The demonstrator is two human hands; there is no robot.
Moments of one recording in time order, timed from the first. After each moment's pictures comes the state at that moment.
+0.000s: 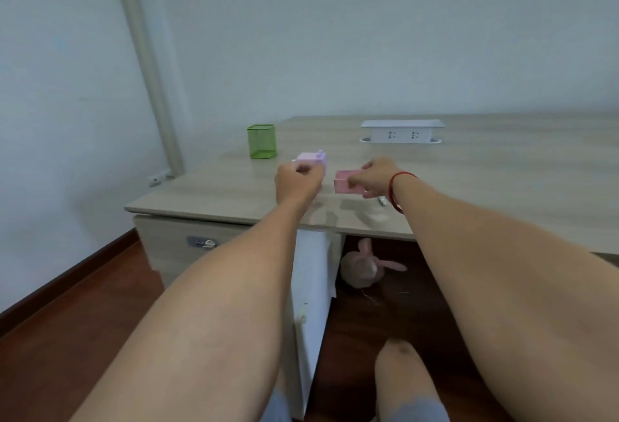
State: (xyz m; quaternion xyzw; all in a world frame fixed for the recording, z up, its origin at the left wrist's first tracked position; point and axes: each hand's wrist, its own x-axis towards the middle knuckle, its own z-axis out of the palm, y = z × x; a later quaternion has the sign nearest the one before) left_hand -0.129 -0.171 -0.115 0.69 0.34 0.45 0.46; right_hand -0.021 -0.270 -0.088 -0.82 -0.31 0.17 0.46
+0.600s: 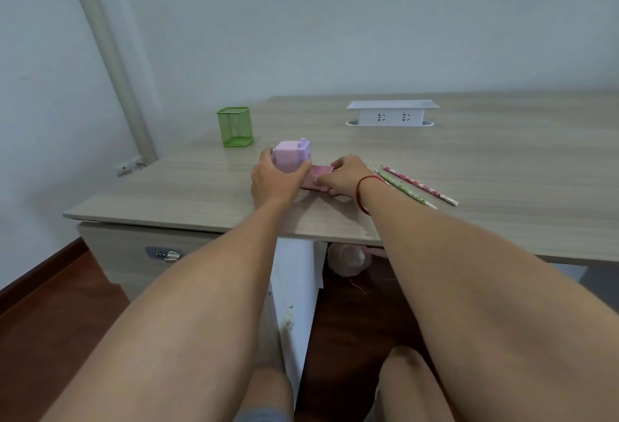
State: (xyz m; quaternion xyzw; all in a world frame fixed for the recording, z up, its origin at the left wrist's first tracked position) left_hand -0.081 -0.120 -0.143 0.72 0.40 0.45 0.34; right_hand 0.014 -0.204 -0.126 -0.80 -0.29 0.19 0.49
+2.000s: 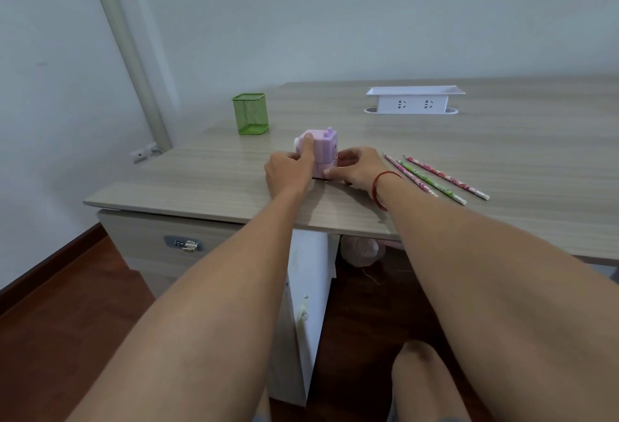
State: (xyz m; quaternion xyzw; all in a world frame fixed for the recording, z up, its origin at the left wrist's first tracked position) left_hand -0.077 -0.108 -0.144 0.67 0.45 0.43 0.40; right_hand 0.018 -0.196 -0.139 -0.77 -0.34 0.19 0.50
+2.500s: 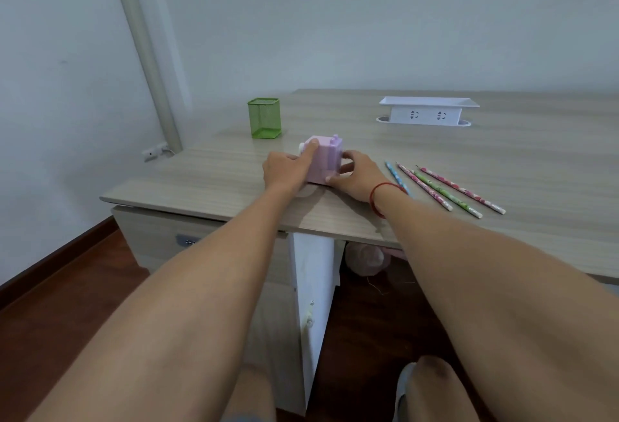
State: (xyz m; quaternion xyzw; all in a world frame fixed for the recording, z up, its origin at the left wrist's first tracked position) left_hand -0.100 -0.084 -0.133 0.70 0.42 0.40 0.42; right_hand -0.004 -0.181 -0.132 -0.80 -0.41 0.13 0.41
